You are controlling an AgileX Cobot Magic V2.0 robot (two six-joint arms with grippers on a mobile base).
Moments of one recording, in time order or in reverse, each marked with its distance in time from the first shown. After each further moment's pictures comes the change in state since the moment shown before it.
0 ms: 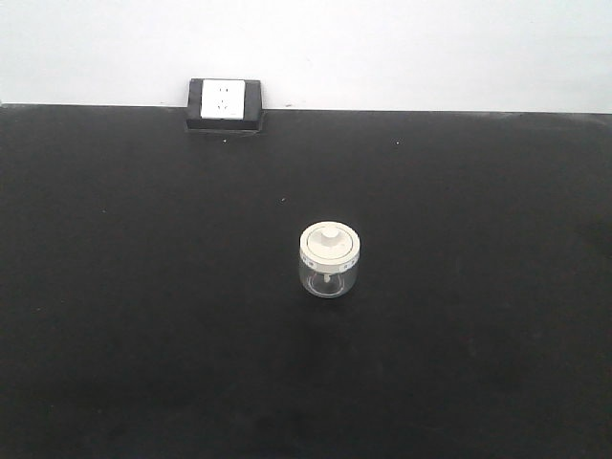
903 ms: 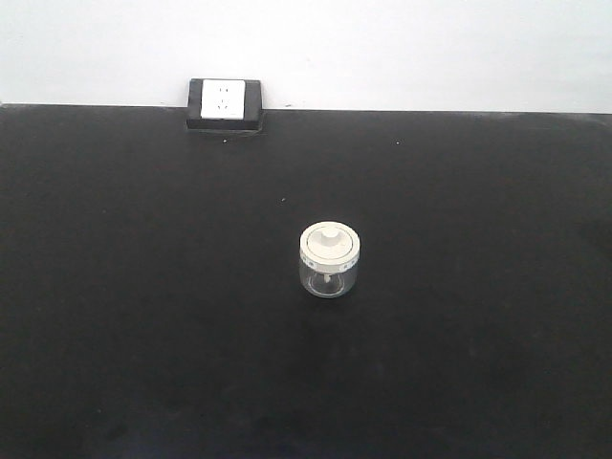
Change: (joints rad) left arm 0.000 -0.588 0.282 -0.011 0.365 0.000; right arm 0.000 0.000 0.000 0.000 -0.001 0.000
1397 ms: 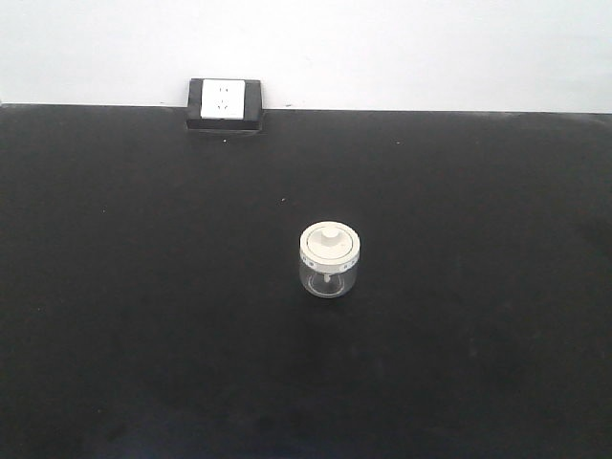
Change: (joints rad) left arm 0.000 -0.031 0.031 -0.005 -0.057 0.000; right arm 0.000 0.000 0.000 0.000 0.001 0.000
